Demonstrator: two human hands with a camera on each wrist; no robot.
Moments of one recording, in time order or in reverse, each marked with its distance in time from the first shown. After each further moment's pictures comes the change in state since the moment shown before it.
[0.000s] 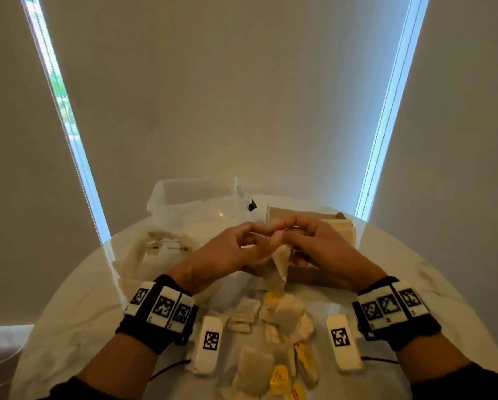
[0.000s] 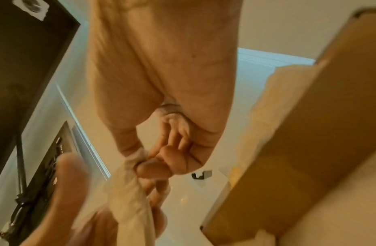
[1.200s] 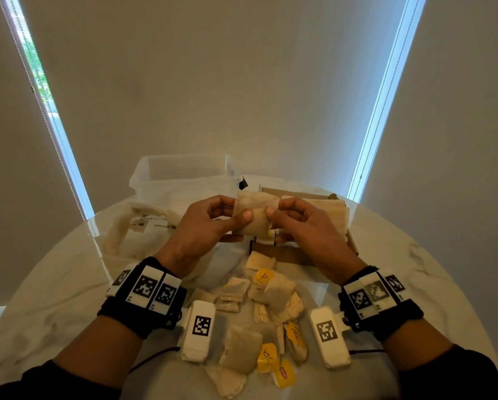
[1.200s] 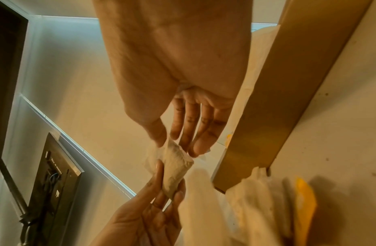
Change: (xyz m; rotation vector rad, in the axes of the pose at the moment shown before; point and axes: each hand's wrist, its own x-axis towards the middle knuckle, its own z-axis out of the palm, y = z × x) left_hand 0.007 -0.023 -0.004 -0.148 0.341 0.063; right_hand 0.003 0.030 0.014 0.096 0.226 -0.061
